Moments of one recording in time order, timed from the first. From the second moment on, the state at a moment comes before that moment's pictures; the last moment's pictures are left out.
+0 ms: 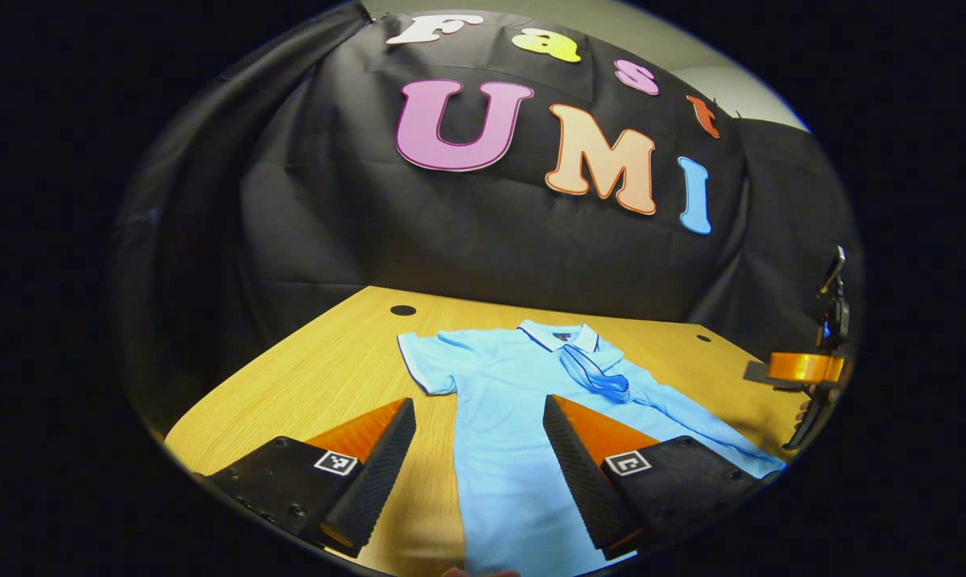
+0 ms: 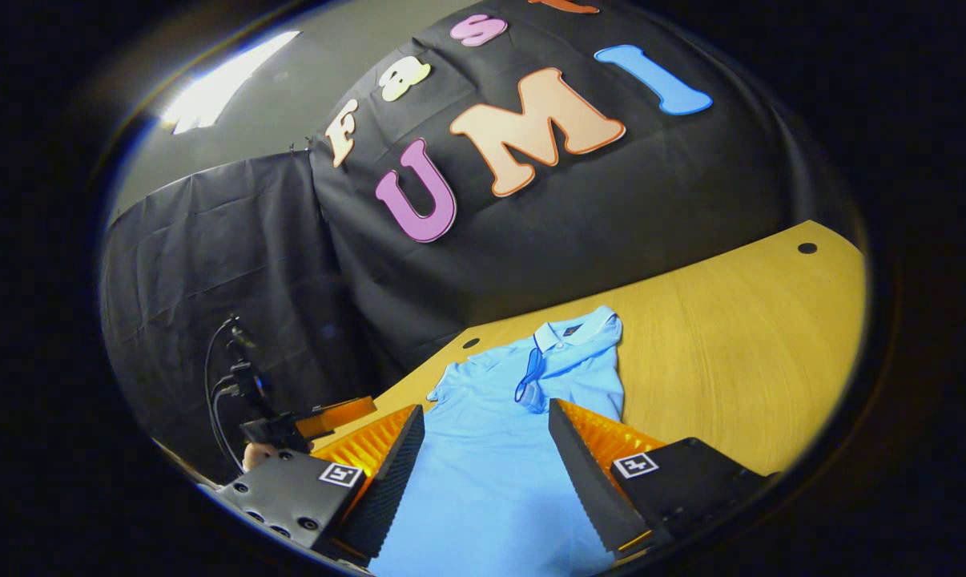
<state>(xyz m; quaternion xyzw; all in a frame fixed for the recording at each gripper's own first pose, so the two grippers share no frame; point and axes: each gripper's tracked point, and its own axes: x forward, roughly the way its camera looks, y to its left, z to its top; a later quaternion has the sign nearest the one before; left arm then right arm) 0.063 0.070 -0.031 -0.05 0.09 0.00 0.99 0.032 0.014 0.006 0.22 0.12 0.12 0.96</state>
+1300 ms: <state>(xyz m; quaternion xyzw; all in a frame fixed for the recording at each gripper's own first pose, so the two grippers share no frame) 0.225 0.137 -0.110 -0.01 0.27 0.07 0.96 -0.005 -0.033 -0.013 0.20 0.11 0.07 0.97</state>
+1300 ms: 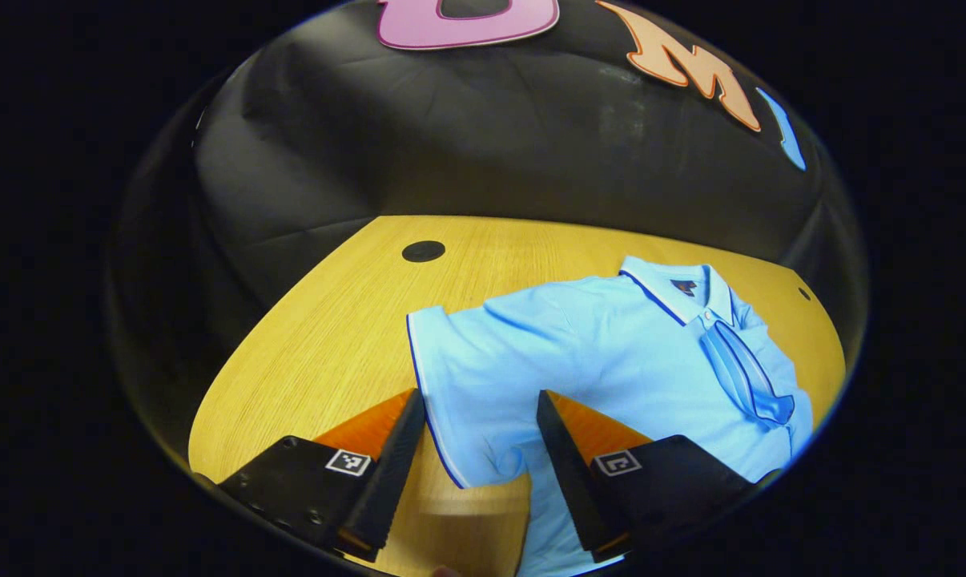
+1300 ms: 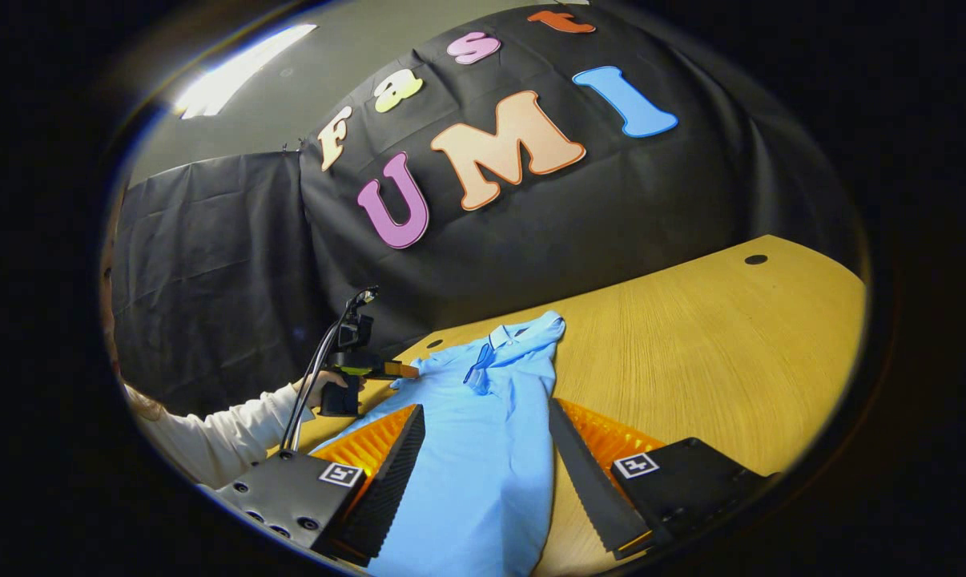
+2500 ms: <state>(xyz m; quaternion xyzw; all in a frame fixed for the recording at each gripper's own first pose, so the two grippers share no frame) 0.226 -0.014 -0.034 0.09 0.18 -0.10 0.97 -0.009 -0.029 -0.017 0.22 0.12 0.07 0.97</state>
